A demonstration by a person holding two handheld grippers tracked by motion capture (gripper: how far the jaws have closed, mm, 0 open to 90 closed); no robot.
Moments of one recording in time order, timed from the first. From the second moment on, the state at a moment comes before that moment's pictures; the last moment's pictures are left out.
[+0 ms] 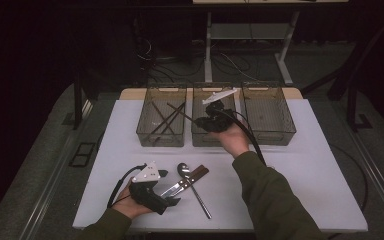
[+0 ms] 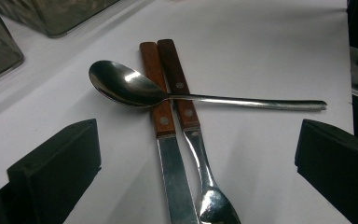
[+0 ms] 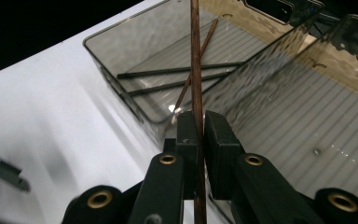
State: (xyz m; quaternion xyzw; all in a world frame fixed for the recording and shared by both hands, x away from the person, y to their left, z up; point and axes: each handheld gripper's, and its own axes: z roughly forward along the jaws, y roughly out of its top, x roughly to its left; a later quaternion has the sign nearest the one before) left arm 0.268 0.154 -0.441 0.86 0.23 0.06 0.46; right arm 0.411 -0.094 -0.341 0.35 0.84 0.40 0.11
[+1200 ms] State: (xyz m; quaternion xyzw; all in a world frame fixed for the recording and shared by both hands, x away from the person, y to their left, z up) left arm 0.271 0.153 -0.441 0.85 0.22 0.06 0.47; right arm 0.497 0.007 -0.363 0.41 0.84 0.34 0.11
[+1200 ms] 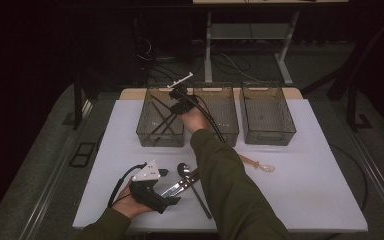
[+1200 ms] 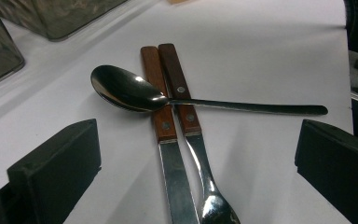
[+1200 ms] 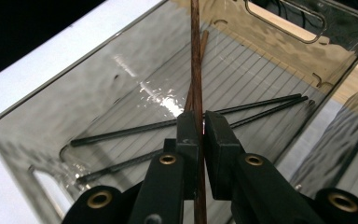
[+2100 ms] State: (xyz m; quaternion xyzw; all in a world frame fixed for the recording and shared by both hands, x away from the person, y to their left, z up) left arm 0.271 0.153 -0.439 0.85 0.22 0.06 0.47; right arm 0.495 0.029 -0.365 0.40 0.85 0.34 0.10
